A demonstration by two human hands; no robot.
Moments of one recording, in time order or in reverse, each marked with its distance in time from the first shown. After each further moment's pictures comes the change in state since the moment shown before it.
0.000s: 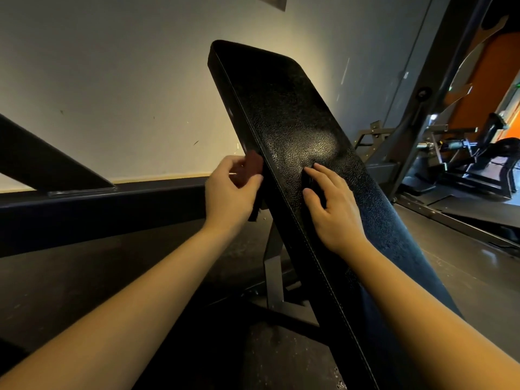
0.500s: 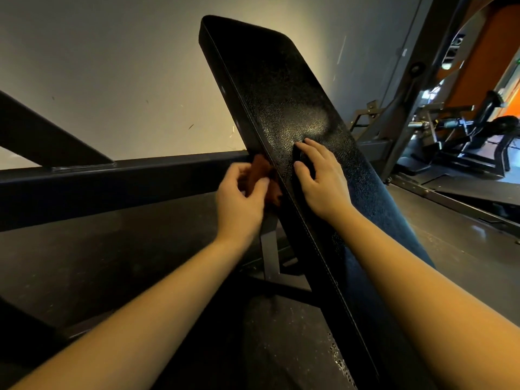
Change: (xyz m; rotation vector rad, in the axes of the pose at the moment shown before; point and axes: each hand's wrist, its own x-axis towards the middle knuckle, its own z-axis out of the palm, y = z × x) left_hand -0.066 0.006 0.009 -0.086 -0.033 -0.043; right_hand 0.000 -0.005 -0.003 -0.010 -0.031 0.015
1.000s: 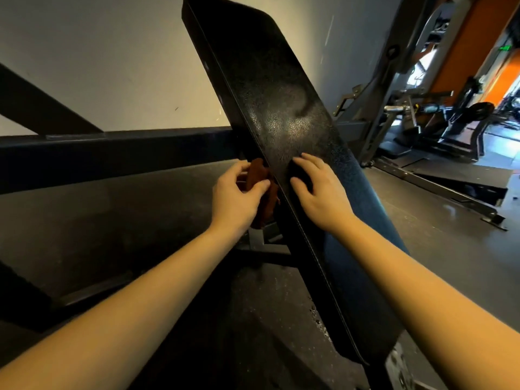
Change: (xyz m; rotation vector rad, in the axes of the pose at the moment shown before) left_hand -0.062 0.014 -0.002 0.026 -0.141 -0.077; right_hand -0.089 0.008 -0.041 -0.090 -0.139 0.003
